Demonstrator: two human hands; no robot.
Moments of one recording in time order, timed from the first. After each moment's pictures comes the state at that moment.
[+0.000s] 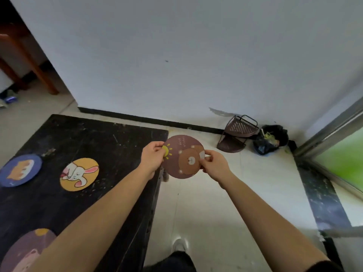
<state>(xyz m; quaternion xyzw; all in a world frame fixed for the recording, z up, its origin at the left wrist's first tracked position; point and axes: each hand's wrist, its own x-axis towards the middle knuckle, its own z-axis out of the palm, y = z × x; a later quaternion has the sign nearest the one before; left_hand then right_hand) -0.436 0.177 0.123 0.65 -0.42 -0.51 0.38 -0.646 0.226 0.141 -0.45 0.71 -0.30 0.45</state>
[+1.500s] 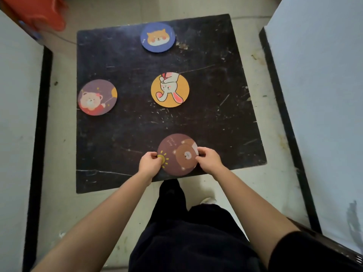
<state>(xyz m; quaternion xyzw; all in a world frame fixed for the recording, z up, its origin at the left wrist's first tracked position) -0.395 0.220 -0.041 0.81 0.25 -0.33 0.41 -0.451 0.019 -0.031 -0.77 0.34 0.27 0.47</state>
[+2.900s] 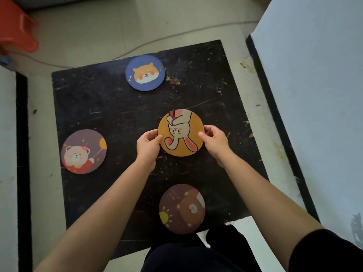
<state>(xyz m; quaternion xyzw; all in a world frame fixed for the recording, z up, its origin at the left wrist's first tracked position) -0.173 0.133 -0.004 0.74 0.24 -0.29 0.56 -0.248 -0.054 -0.011 -0.71 0.41 0.09 0.56</state>
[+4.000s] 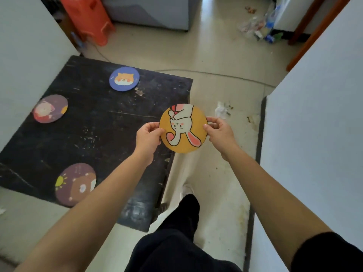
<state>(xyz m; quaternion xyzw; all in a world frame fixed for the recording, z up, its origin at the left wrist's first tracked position) -0.287 -0.214 0.085 0.70 0.31 -0.06 0.64 -0.265 -0.428 0.080 -0.75 0.16 0.14 0.62</state>
